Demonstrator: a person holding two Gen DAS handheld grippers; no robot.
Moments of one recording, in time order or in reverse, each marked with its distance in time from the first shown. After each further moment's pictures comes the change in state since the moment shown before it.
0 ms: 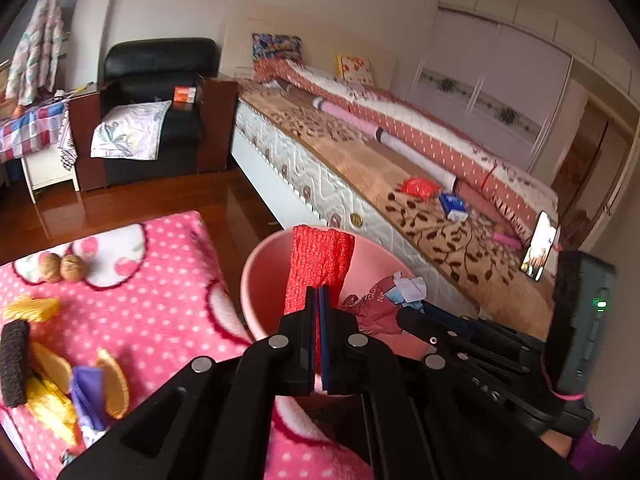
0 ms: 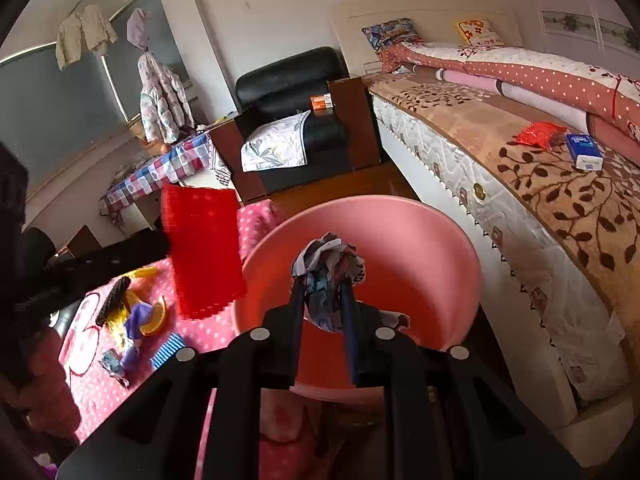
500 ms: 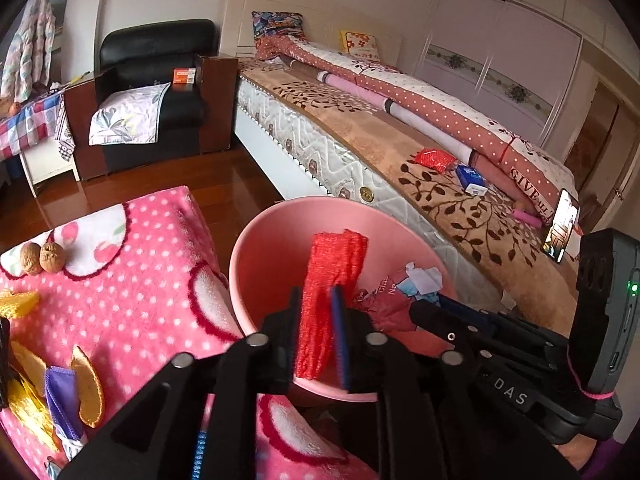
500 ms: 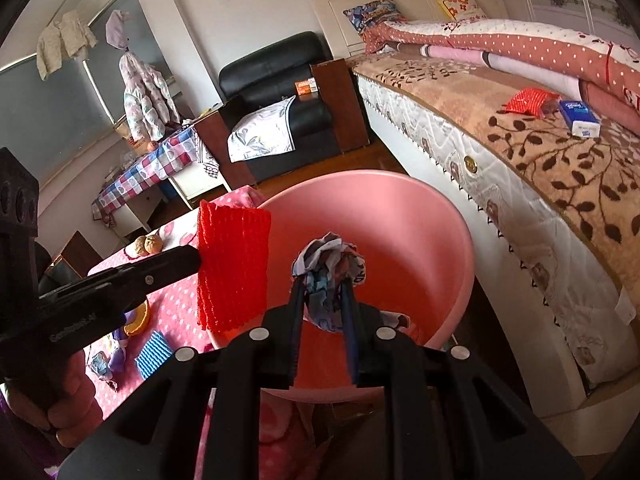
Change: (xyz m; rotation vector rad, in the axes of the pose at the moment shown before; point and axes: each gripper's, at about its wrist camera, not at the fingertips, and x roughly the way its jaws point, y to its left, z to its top) left arm 0.041 0.003 -0.009 0.004 0.070 0.029; right arm 0.021 -0.018 -0.005 0.068 0.057 -0.012
